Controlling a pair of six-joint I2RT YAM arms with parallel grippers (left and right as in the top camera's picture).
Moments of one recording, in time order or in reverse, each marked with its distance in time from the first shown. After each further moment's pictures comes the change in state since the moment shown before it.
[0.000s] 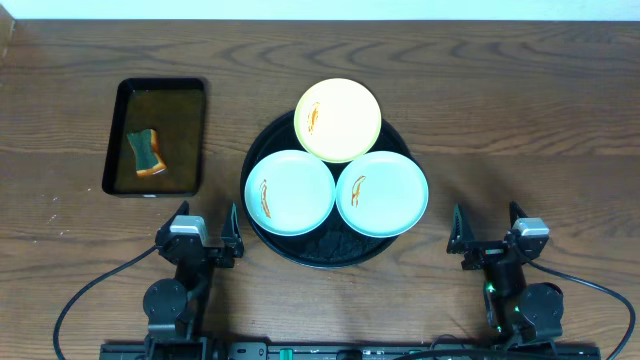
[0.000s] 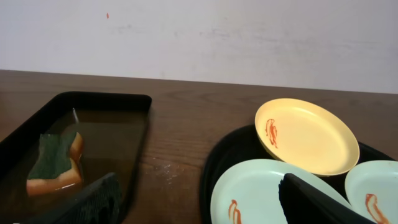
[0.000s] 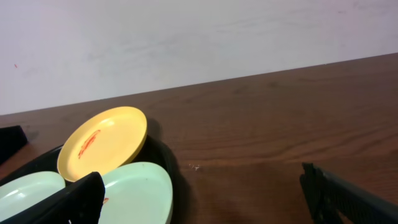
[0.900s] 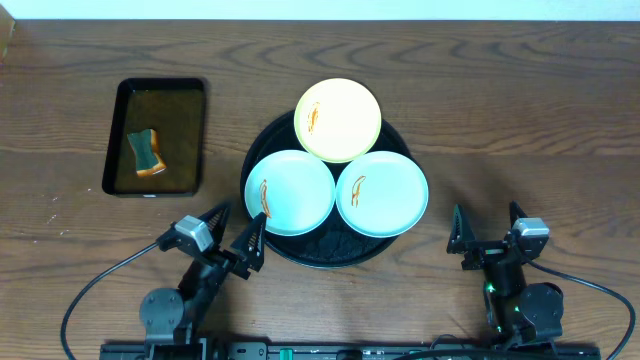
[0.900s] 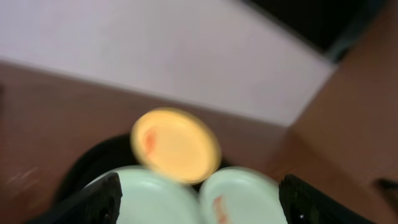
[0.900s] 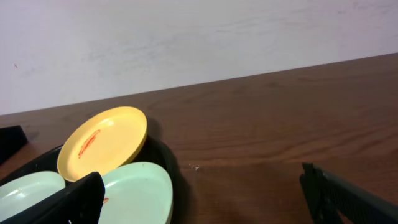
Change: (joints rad) left arm 0.000 0.000 -0.014 0.190 0.391 -0.396; right arm 0.000 0.000 0.000 0.000 0.000 0.000
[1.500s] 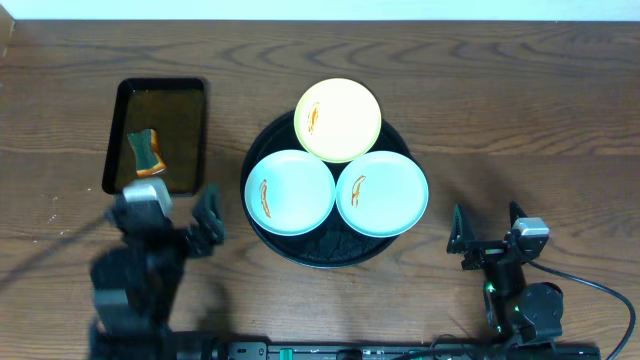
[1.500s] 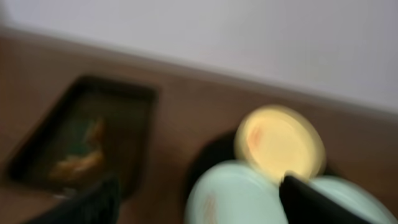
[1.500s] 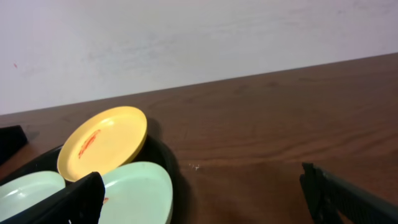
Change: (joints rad) left arm 0.014 0.430 0.680 -0.656 -0.420 0.262; right arm 0.000 0.002 0.000 0.001 0.000 0.000
